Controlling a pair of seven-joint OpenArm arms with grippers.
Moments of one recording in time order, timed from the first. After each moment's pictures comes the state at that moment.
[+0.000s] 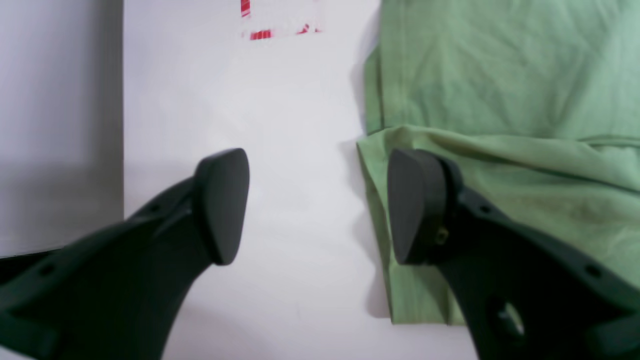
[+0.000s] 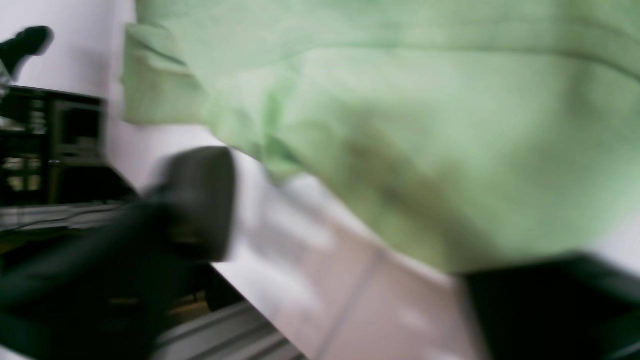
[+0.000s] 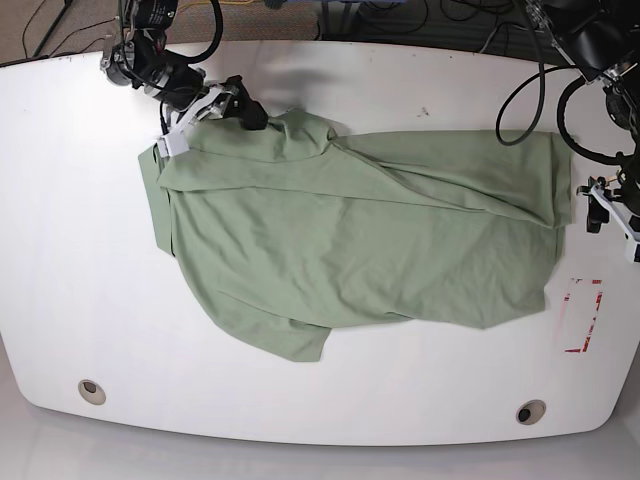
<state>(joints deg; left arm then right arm) -3.5 -21.2 -39.2 96.5 -15.9 -42.0 63.4 -22.0 4.1 23.9 93.5 55.3 34.7 -64.7</state>
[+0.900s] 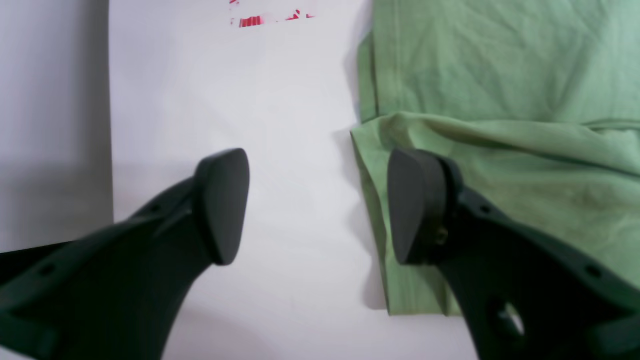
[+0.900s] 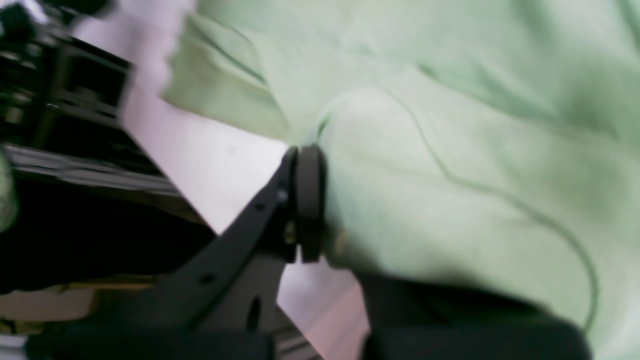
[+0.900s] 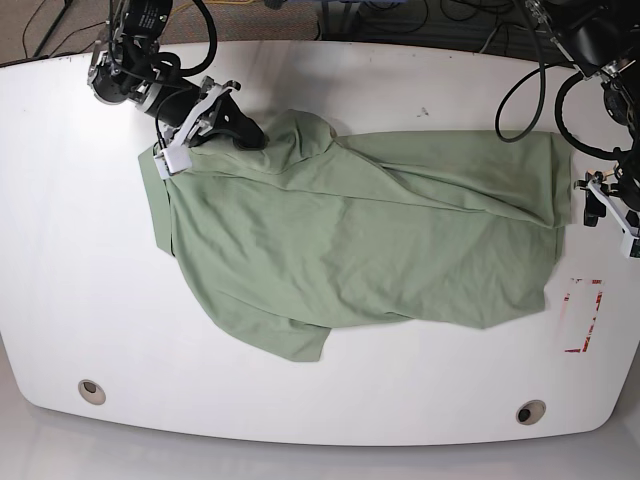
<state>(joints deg) -2.2 -21.1 -38.9 96.4 -15.9 -42.0 63.5 -20.7 5.3 23.3 106.3 64.5 39.9 -70.9</state>
